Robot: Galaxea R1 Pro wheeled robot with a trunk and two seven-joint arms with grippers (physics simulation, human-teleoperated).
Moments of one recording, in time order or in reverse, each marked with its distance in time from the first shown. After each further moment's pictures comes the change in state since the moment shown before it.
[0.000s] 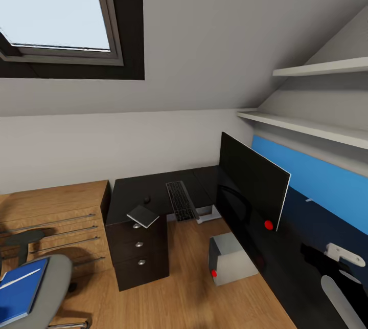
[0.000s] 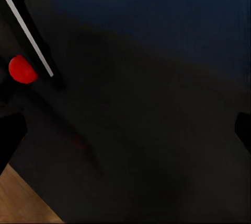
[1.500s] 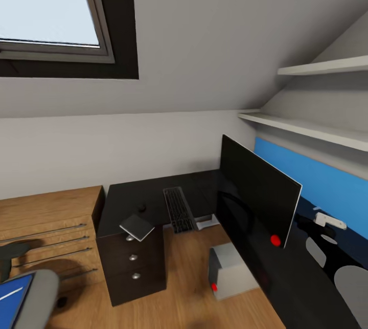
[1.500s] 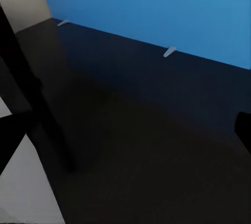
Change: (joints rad) left arm 0.000 -0.003 -0.001 -0.001 -0.001 -0.001 -0.002; right arm -0.566 0.021 0.000 0.909 0.267 -0.439 0.329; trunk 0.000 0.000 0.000
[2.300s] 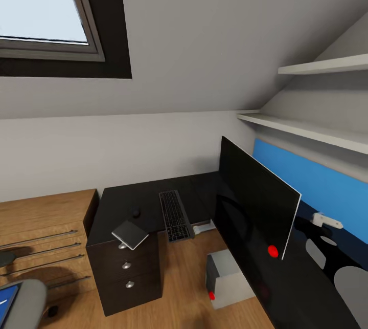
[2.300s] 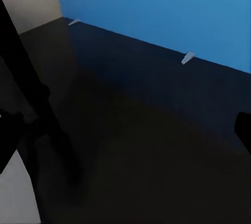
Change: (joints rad) left arm 0.000 0.001 0.000 0.000 0.000 0.001 0.000; right arm 0.000 0.002 0.005 0.016 0.012 -0.005 0.054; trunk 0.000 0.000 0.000
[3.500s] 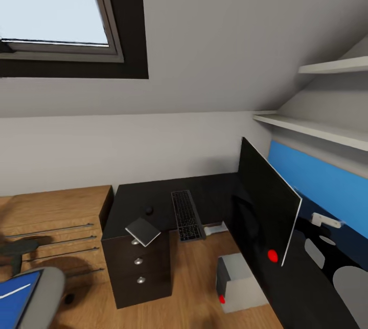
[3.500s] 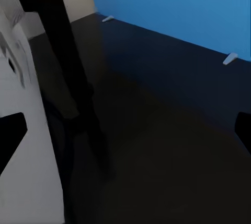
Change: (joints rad) left arm 0.000 0.001 0.000 0.000 0.001 0.000 0.000; right arm -0.001 0.004 0.001 -0.001 -0.003 -0.001 0.010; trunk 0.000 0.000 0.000
